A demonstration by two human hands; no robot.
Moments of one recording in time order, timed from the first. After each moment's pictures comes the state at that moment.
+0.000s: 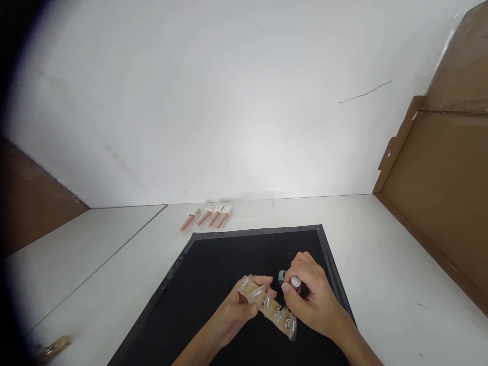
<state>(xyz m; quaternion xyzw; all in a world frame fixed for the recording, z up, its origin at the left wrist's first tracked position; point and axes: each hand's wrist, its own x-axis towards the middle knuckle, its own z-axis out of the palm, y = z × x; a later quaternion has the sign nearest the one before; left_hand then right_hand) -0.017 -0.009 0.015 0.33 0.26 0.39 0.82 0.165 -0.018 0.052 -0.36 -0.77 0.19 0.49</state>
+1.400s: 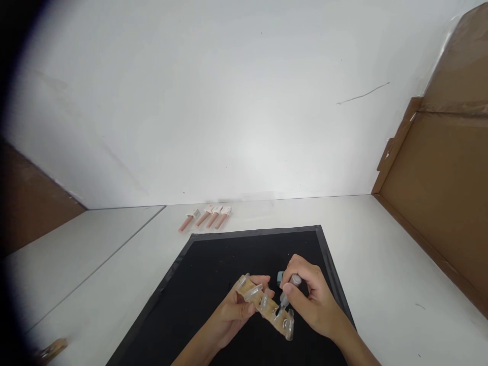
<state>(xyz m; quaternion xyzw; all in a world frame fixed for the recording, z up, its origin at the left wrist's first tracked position) -0.019 -0.007 0.008 0.31 0.25 0.41 0.82 0.166 -0.021 0.042 -0.33 -0.70 0.39 0.50</state>
